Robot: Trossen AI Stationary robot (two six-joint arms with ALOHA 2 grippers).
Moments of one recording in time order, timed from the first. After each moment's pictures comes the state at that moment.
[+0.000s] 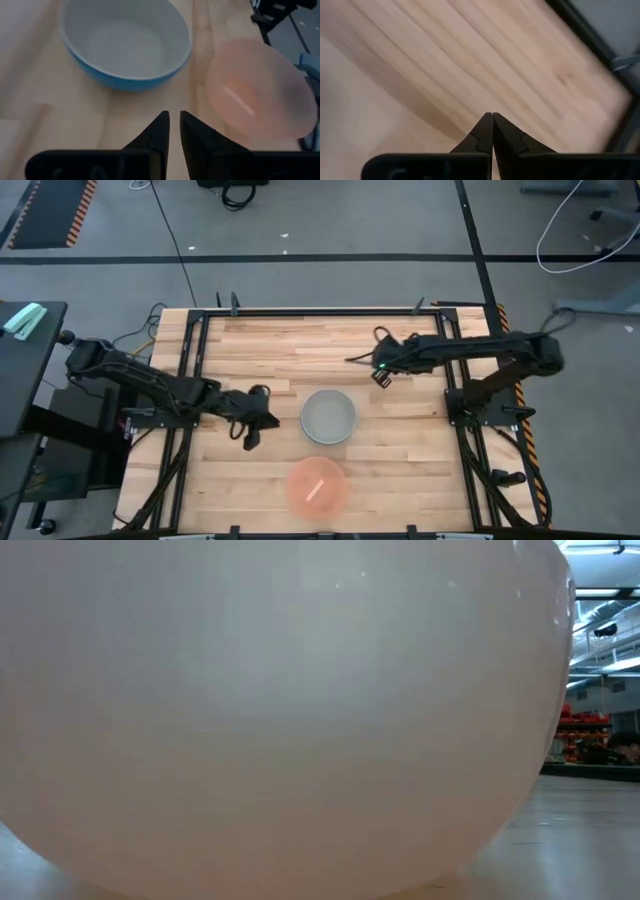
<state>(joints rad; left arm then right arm) -0.28 1.12 0.58 -0.09 -0.10 -0.44 -0.16 1.33 0.93 -0.91 0.46 0.58</state>
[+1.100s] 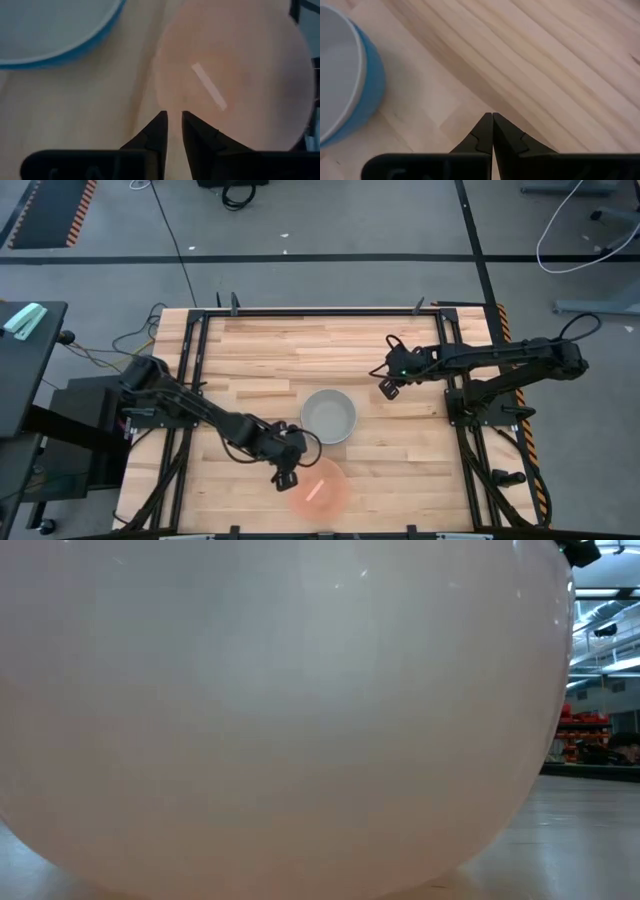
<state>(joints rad) -0.47 1.72 1.21 -0.51 -0.11 -0.73 -0.08 1.13 0.78 -0.76 0.29 0.66</state>
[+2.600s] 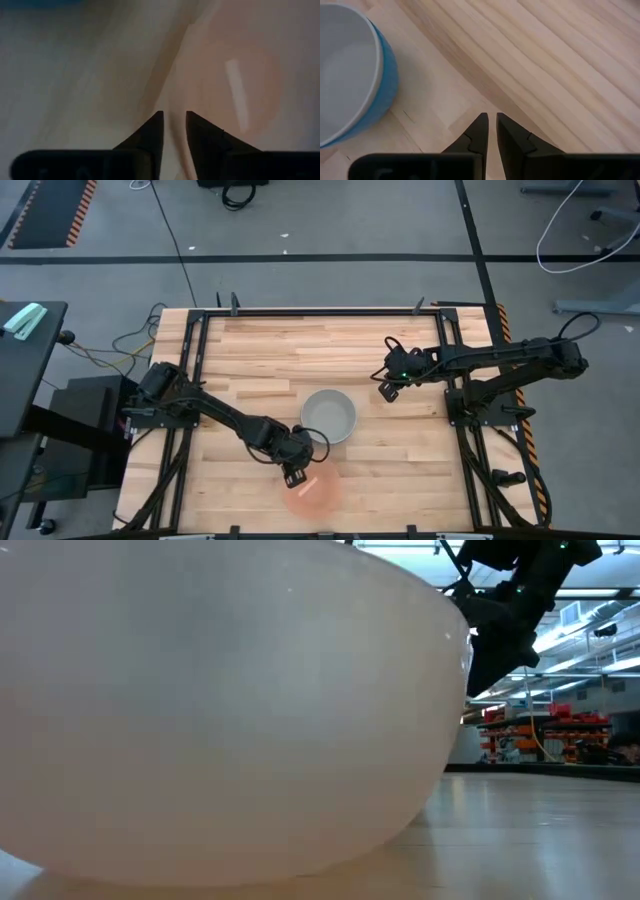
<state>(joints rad) -0.41 1.86 1.21 -0.51 0.02 -0.84 -0.06 1.13 0.78 -0.73 0.29 0.65</state>
